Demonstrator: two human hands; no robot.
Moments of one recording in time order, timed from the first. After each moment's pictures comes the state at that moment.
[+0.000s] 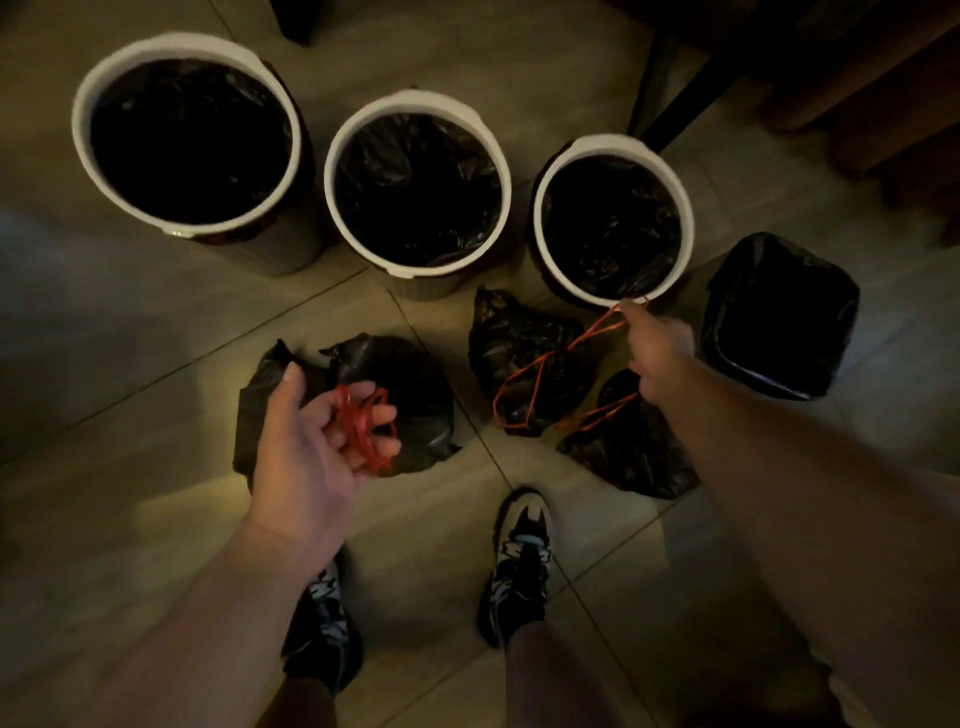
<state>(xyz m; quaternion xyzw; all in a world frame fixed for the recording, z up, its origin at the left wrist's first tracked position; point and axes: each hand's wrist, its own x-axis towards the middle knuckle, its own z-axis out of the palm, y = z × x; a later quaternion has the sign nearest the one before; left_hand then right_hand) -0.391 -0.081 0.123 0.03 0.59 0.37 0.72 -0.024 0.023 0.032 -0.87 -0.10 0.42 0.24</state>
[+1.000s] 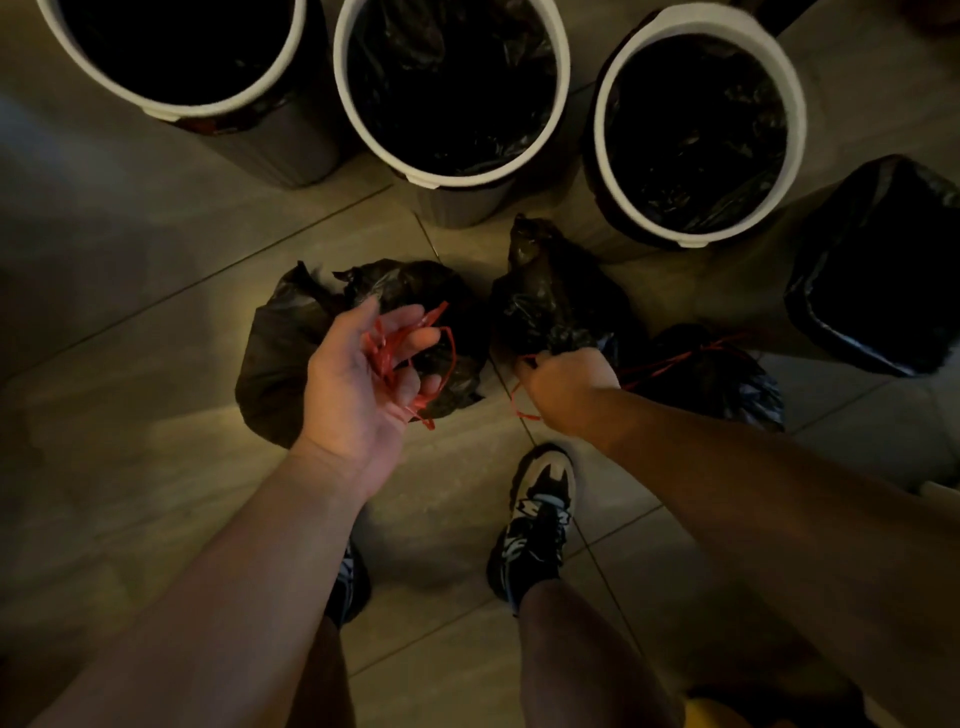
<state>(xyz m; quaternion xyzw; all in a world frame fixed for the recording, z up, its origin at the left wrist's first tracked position) -0.350 -0.078 0.066 -0.02 0.58 0.40 0.71 -0.120 -0.063 -0.056 -0.41 -0.80 0.16 -0.40</state>
